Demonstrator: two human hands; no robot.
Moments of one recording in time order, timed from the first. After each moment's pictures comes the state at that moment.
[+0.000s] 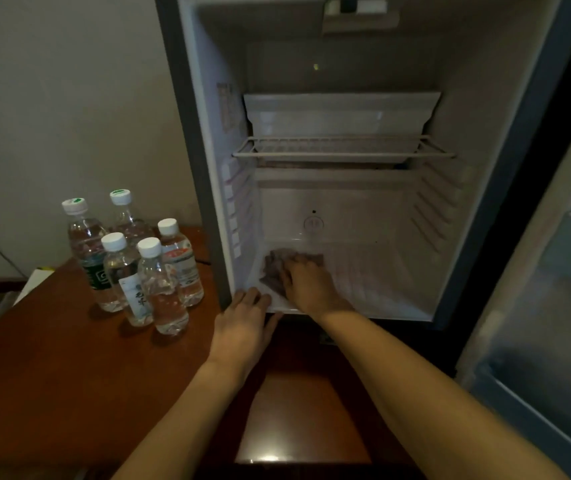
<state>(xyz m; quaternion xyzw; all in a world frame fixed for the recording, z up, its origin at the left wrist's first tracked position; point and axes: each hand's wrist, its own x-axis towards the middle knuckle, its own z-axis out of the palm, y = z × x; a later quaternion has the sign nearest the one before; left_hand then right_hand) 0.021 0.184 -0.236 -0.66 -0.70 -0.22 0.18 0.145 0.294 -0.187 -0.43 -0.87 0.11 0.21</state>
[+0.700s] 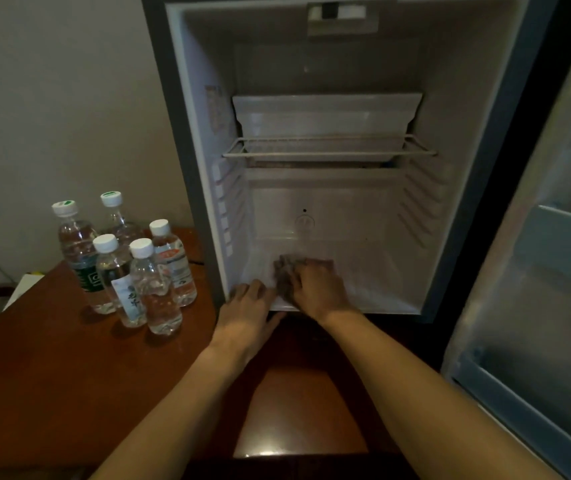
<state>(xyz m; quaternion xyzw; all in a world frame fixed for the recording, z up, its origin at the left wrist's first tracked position) 0.031 0.195 -0.216 -0.69 -0.71 -0.12 0.08 0.170 0.281 -0.187 -0.48 -0.85 0.06 0.22</state>
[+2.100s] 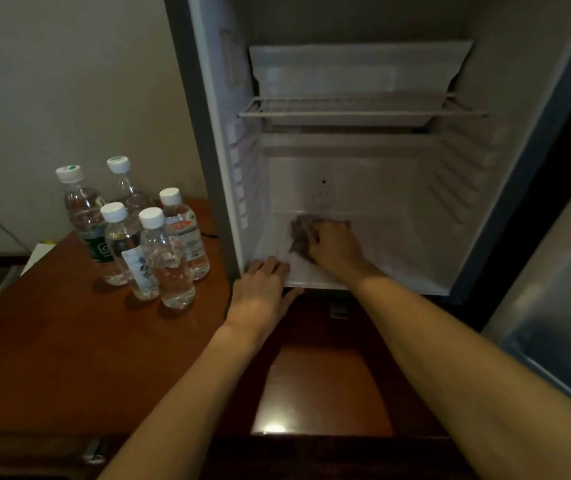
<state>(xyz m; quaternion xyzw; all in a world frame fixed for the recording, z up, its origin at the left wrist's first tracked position) 0.032 0.198 -0.219 -0.67 -0.72 -0.16 0.08 0.157 0.325 -0.184 -0.49 -0.83 0.08 0.25</state>
